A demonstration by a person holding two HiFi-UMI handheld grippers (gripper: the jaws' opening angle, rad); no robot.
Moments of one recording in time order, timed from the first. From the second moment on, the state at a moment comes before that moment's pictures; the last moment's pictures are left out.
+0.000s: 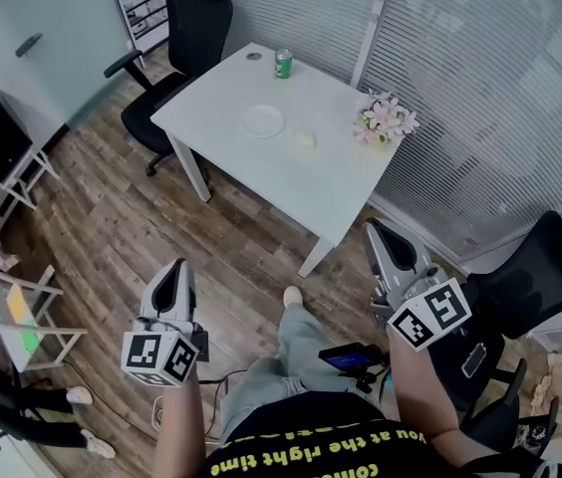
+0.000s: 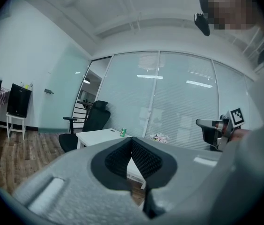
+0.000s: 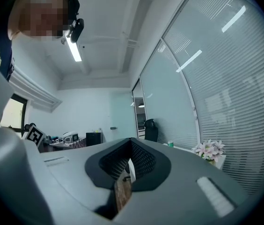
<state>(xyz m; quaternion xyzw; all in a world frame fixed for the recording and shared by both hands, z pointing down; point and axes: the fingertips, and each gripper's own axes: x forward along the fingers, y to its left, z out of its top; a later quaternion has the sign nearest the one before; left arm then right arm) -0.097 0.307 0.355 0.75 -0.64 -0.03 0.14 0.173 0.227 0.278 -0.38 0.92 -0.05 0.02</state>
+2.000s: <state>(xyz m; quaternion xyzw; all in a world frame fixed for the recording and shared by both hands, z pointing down) -0.129 0.021 0.357 0.72 -0.68 -0.02 0.15 0.123 -0.099 0.304 -0.32 0.94 -0.08 0.00</state>
